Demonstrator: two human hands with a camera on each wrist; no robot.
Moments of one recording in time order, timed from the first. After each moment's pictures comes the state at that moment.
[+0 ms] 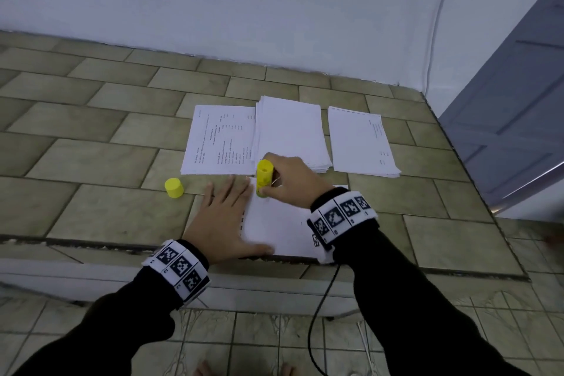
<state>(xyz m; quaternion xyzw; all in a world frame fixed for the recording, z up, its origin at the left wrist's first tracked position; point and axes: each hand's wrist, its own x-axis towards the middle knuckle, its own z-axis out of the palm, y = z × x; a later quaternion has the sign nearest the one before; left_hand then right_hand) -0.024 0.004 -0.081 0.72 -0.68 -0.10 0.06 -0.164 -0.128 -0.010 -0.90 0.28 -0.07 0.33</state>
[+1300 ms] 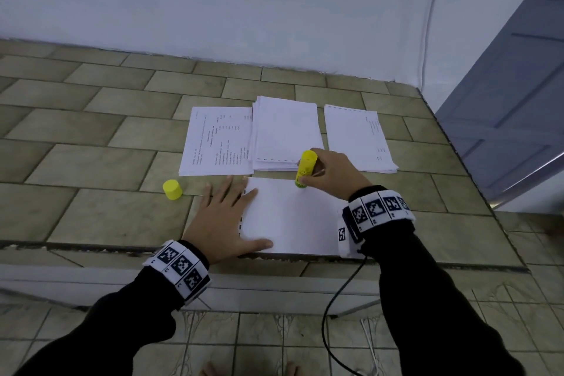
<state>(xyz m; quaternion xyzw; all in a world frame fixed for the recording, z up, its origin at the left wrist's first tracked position) -0.022 0.005 -0.090 0.71 -0.69 -0.08 0.08 -0.227 -0.160 -0.015 -0.85 0.36 -0.16 0.35</state>
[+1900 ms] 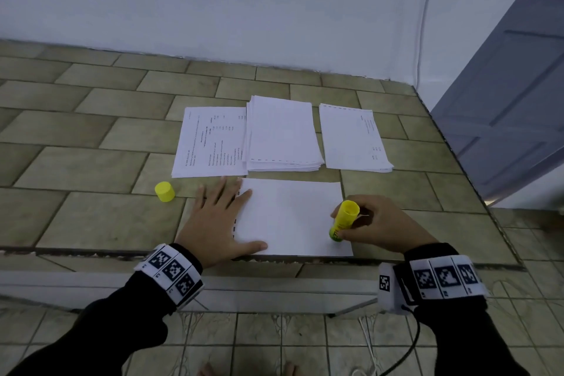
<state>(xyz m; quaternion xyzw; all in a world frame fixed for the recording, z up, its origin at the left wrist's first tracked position) -0.023 0.005 -0.088 0.72 -0.69 -0.07 0.07 -0.321 -0.114 -0.011 -0.80 0.37 -0.13 0.45</state>
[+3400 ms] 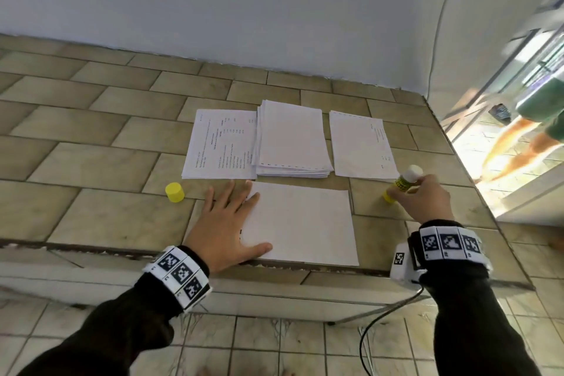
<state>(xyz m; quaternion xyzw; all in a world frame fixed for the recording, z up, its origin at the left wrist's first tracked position) -0.023 0.006 -0.087 0.72 -0.69 -0.07 0.04 -0.336 -0.175 -0.007 -0.64 0.72 -0.16 0.23</state>
